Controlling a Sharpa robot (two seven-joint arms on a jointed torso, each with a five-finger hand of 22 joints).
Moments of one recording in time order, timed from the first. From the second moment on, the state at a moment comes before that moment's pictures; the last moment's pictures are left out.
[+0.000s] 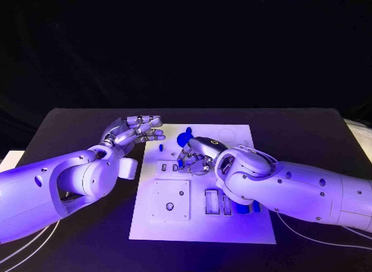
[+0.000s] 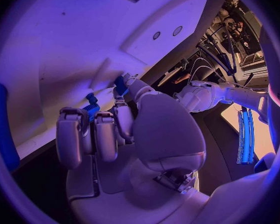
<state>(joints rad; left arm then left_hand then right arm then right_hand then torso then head) 1.15 -0.93 0.01 1.66 0.04 -0.37 0.43 1.45 -0.06 0.09 0.09 0.13 1.02 0.21 0.08 0.07 1.11 0.15 0.07 0.07 1.20 0.09 0.15 0.26 0.16 1.14 0.18 0.25 0.12 1.14 -0.61 -0.04 1.58 -1.48 -0.34 -0.32 1.31 -0.04 0.31 0.02 0.13 1.13 0.10 0.11 0.08 1.44 0.01 1.24 1.31 1.47 -0.05 1.52 1.31 0.07 1.46 0.06 1.47 1.31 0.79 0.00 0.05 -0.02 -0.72</state>
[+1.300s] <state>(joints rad) 1.15 -0.93 0.00 1.66 0.04 -0.37 0.43 1.45 -0.06 0.08 0.09 0.13 1.02 0.21 0.08 0.07 1.11 0.15 0.07 0.07 1.20 0.09 0.15 0.27 0.16 1.14 0.18 0.25 0.12 1.12 -0.64 -0.04 1.63 -1.53 -0.41 -0.32 1.24 -0.14 0.21 0.06 0.14 1.00 0.14 0.07 0.06 1.34 0.05 1.07 1.24 1.47 -0.03 1.52 1.31 0.07 1.45 0.08 1.46 1.31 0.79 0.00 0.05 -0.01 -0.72</state>
